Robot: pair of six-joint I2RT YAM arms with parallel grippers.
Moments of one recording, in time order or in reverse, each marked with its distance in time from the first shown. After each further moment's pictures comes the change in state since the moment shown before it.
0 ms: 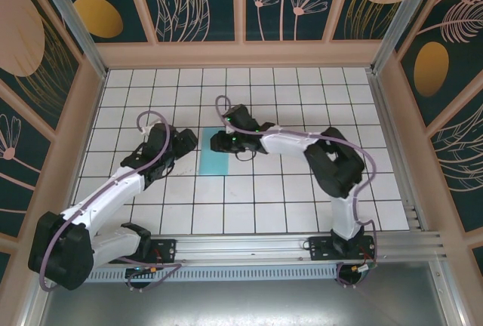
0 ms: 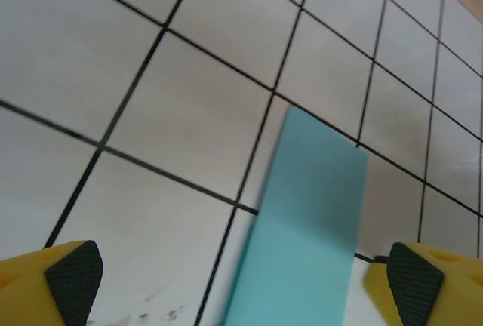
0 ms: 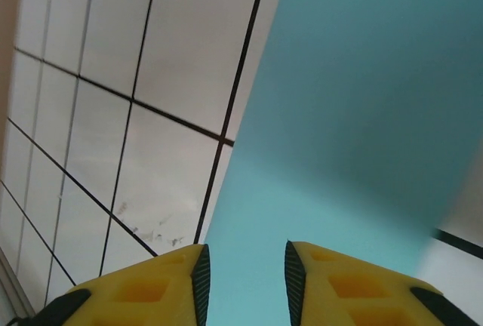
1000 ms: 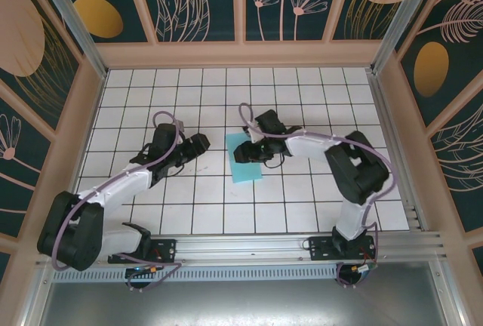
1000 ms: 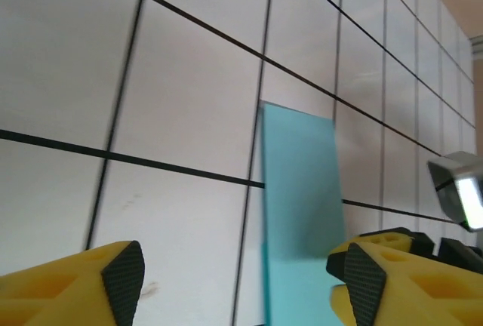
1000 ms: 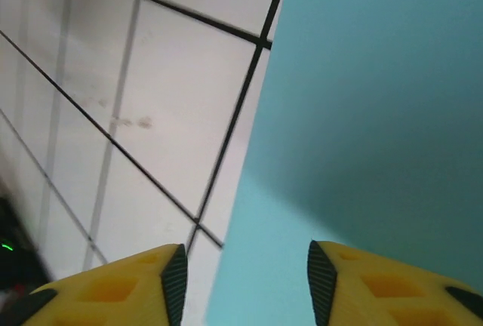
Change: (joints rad) left arm 0.002 0.150 -0.054 0.290 0.379 0.021; right arm -0.175 -0.223 -0.298 -0.076 -0.222 -0.240
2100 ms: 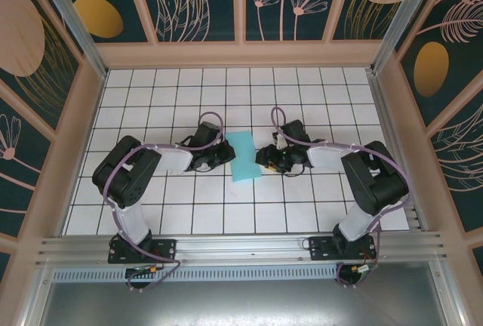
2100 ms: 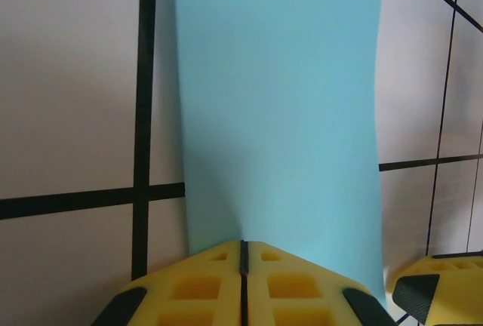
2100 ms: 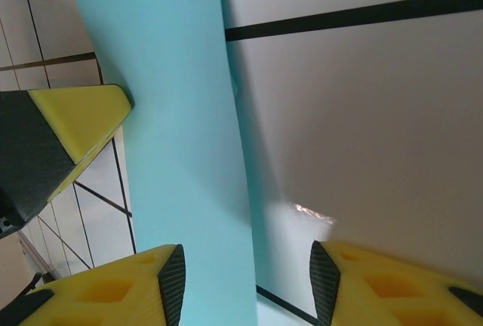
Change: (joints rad) left arm -0.176 0.546 0.233 0.152 0.079 -0.034; right arm -0.137 -0.114 -0.261 0.116 0.008 0.271
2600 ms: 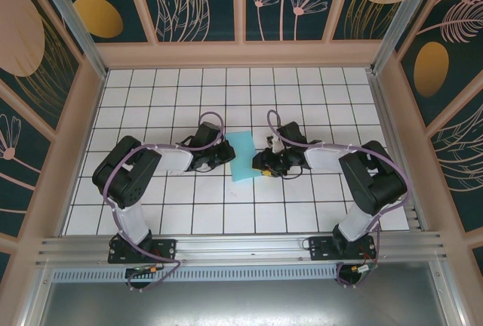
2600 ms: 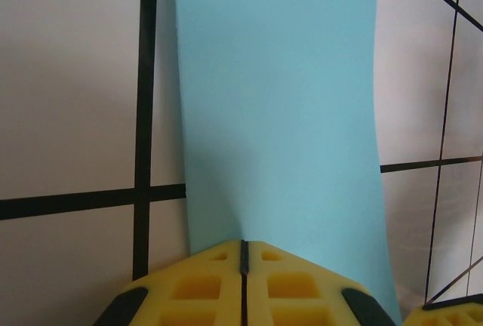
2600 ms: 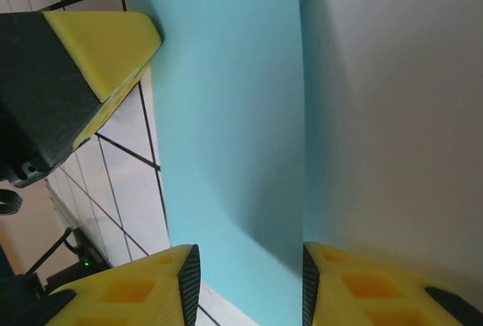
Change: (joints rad) left arm -0.001 0.000 -0.004 0.003 -0.012 0.004; right arm 0.034 0.006 -0.003 -0.005 -0.111 0.032
